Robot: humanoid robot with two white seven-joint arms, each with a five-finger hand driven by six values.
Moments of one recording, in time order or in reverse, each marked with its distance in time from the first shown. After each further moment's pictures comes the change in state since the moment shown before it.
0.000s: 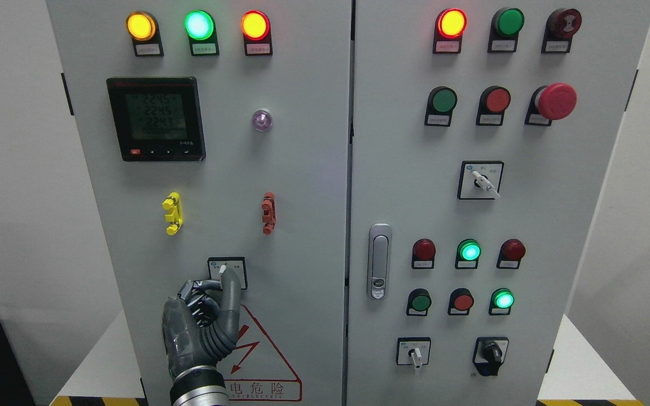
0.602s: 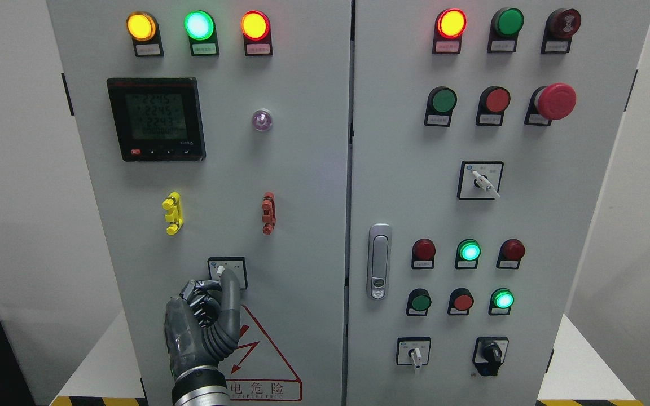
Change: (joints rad) left arm -0.001 0.000 -0.003 0.004 0.001 0.000 -0.008; right arm 0.000 0.000 0.000 0.000 0.000 0.000 0.000
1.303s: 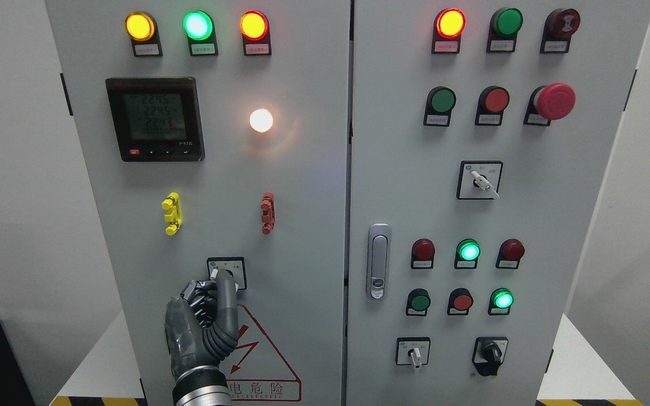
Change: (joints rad) left arm -0.001 0.000 -0.001 0.003 0.002 -0.001 0.005; right arm 0.000 0.000 0.000 0.000 0.000 0.000 0.000
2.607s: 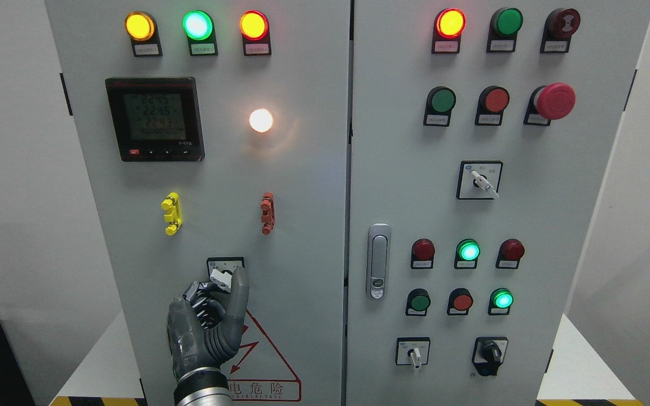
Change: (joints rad) left arm 0.007 0.000 -0.002 -0.003 0.001 -0.005 0.000; right arm 0.000 0.000 0.000 0.000 0.000 0.000 -0.003
